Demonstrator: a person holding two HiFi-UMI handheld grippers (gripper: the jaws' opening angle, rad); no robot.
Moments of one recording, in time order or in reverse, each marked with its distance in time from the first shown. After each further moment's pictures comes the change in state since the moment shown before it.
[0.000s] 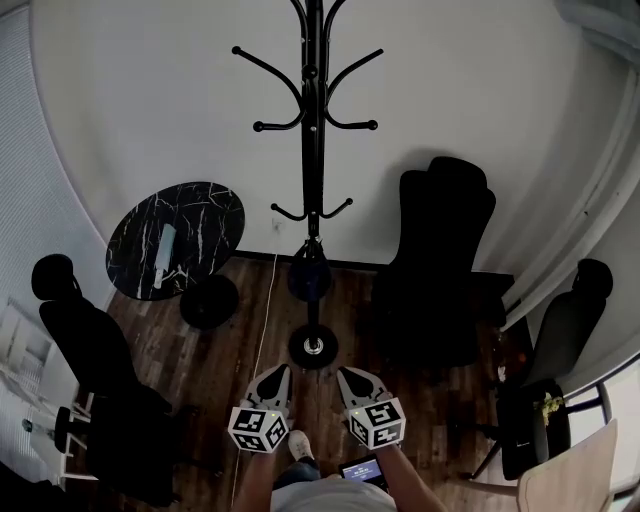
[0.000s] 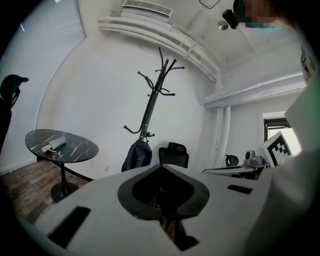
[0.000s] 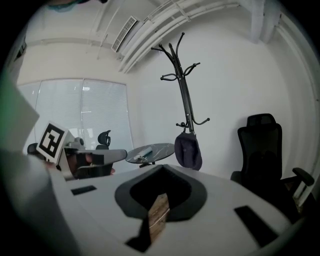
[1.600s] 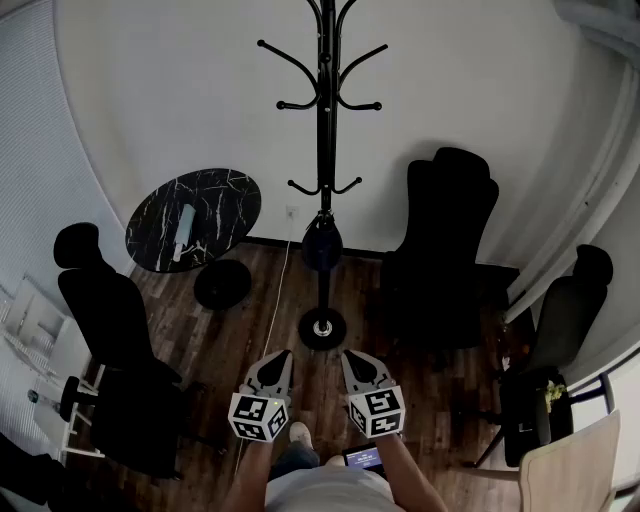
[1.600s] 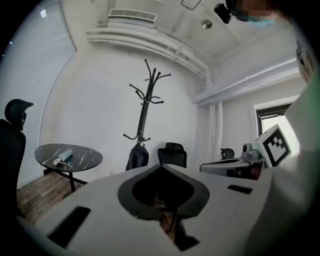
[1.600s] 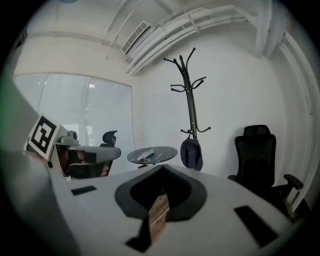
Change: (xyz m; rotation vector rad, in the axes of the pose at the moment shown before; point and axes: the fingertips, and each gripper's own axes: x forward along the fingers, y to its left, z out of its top) left arm -0.094 -0.043 0.005 0.122 -0.013 0.016; right arm -0.071 0.055 -0.004 -0.071 -0.054 -0.029
